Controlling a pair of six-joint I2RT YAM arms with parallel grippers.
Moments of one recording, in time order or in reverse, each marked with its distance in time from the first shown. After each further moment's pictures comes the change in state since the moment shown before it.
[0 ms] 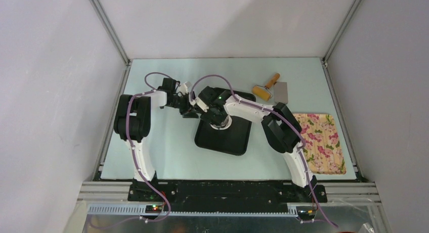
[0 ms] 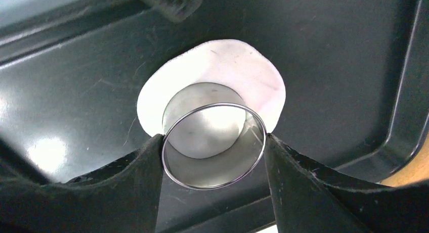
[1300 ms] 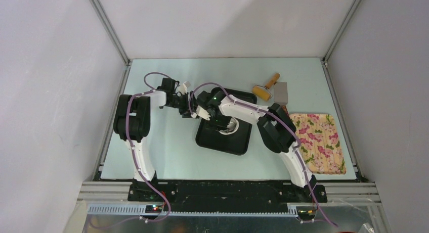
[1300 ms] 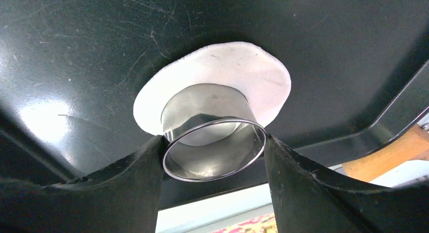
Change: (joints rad) left arm 0.008 0.000 0.000 0.000 0.001 0.000; right arm 0.028 0.059 0.092 -0.247 0.047 -0.198
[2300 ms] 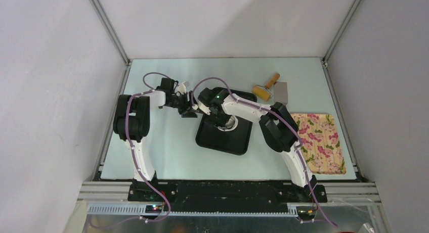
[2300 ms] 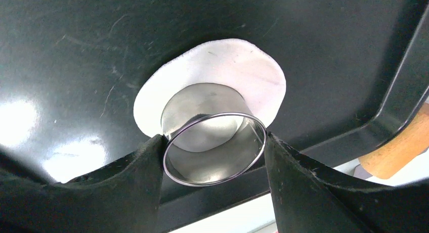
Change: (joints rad) left arm 0.010 0.000 0.000 0.001 0.000 0.000; right arm -0.029 -0.006 -0.014 0.076 0.023 0.125
